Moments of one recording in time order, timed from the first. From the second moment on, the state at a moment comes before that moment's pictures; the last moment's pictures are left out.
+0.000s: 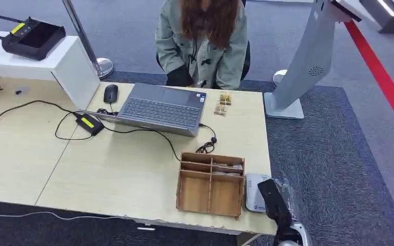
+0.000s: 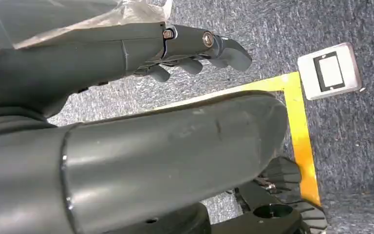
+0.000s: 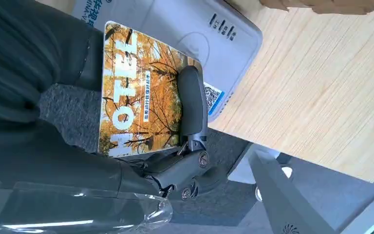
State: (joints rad) left arm -0.16 -0.28 1.27 -0.13 -1.42 -0.03 -0.24; right arm 0.04 -0.07 0.15 -1.09 0.49 -0.28 -0.04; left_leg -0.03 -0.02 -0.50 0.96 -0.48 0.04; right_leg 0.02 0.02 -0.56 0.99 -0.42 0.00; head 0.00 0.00
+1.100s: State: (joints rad) left arm -0.16 -0.28 1.27 -0.13 -1.43 -0.03 -0.25; right arm 0.03 -0.08 0.12 -1.07 0.57 -0.31 0.00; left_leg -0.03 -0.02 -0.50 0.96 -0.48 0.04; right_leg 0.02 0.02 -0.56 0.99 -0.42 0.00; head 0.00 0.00
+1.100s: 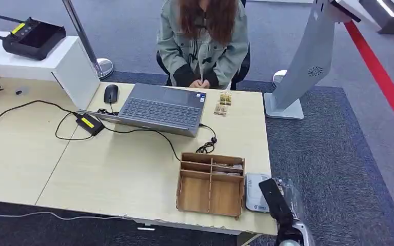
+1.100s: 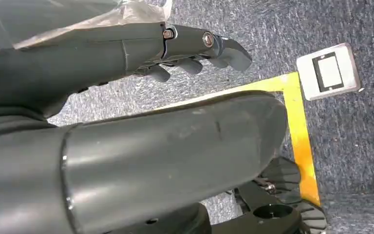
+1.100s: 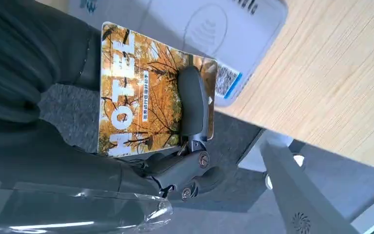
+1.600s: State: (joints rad) left arm -0.16 -0.28 1.27 -0.13 -1.46 -0.05 -0.25; right arm 0.00 -0.15 -0.01 -1.51 0.72 -0.16 0.18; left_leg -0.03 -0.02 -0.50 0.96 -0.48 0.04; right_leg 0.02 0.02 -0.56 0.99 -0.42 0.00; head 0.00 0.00
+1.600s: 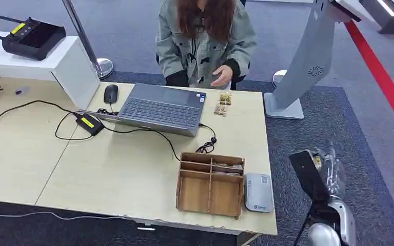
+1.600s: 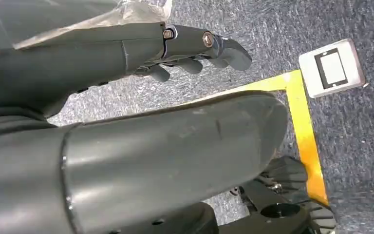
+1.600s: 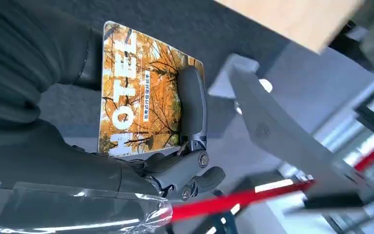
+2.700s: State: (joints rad) left arm -0.16 -0.29 1.19 -0.13 -1.52 -0.08 -0.25; right arm -0.54 0.02 0.41 -1.34 0.58 -0.20 0.21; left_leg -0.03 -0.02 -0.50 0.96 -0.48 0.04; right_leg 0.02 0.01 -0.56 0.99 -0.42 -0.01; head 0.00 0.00
